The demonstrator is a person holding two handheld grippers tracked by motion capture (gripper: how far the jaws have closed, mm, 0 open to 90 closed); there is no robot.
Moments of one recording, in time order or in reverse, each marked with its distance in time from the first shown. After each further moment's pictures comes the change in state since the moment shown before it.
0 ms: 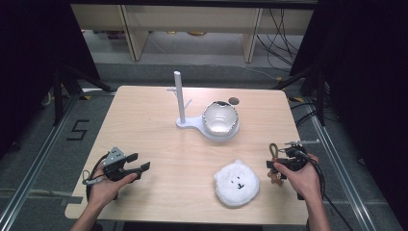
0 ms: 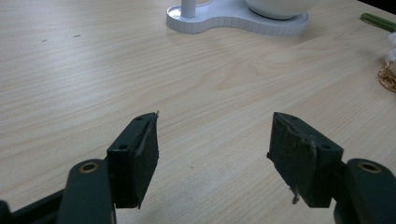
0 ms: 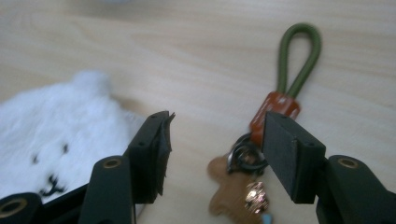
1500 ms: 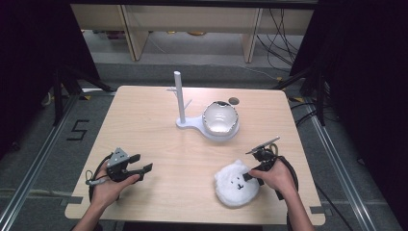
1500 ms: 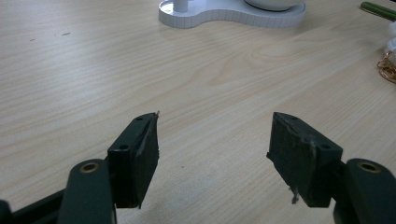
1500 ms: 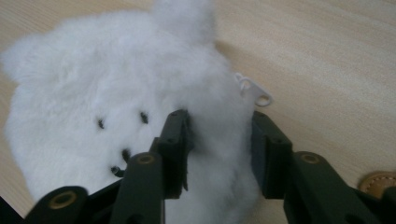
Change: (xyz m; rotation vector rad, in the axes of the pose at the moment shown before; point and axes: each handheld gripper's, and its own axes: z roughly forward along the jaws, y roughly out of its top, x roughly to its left) left arm -0.006 -0.001 0.003 0.020 0.003 0.025; right arm 0.057 0.013 0.054 0.328 0.120 -0.077
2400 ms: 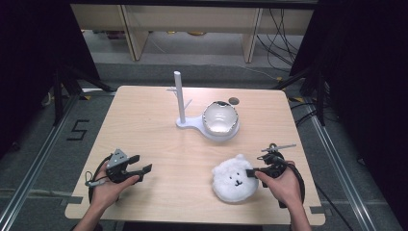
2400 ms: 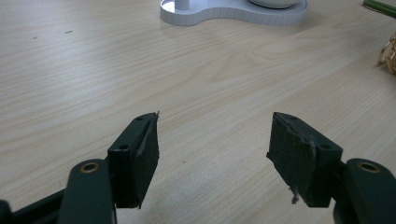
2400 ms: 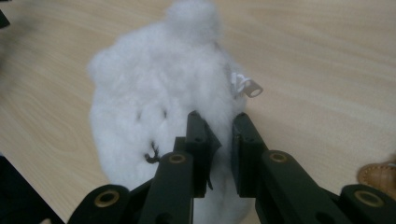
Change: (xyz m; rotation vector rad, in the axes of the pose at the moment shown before) left arm 0.000 -0.003 -0.001 -0.002 0.004 0.002; right arm 0.011 -0.031 -0.034 -0.285 0.059 -0.041
